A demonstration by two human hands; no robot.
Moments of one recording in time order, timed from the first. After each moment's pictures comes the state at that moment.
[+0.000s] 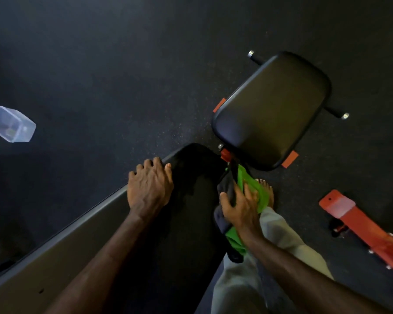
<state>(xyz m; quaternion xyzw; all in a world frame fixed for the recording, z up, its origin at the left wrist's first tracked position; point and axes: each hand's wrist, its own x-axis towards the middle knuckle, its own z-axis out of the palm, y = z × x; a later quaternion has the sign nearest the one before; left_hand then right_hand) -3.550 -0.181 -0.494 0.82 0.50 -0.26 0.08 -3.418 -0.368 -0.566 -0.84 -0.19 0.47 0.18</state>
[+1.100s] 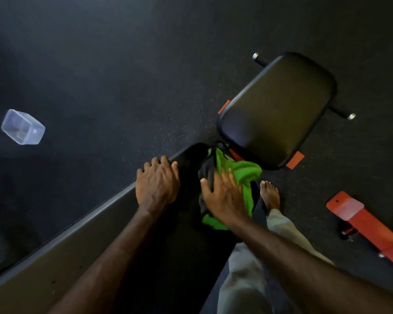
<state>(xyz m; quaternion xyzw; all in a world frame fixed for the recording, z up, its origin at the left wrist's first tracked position) -3.549 -0.181 -0.497 0.82 0.50 -0.27 0.07 -3.438 -0.313 -0.552 -0.81 -0.31 0.46 0.17</state>
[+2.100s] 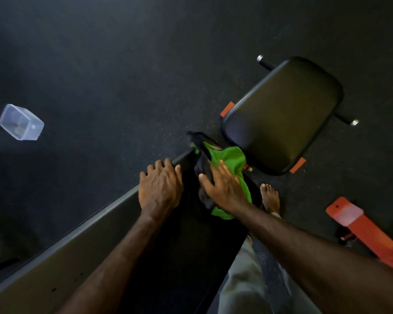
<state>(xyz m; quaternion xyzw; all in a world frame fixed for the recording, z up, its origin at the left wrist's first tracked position) -3.548 -0.182 -0.495 0.81 0.50 -0.28 0.08 -3.419 -0.288 -0.577 -0.77 -0.39 0.47 0.17</state>
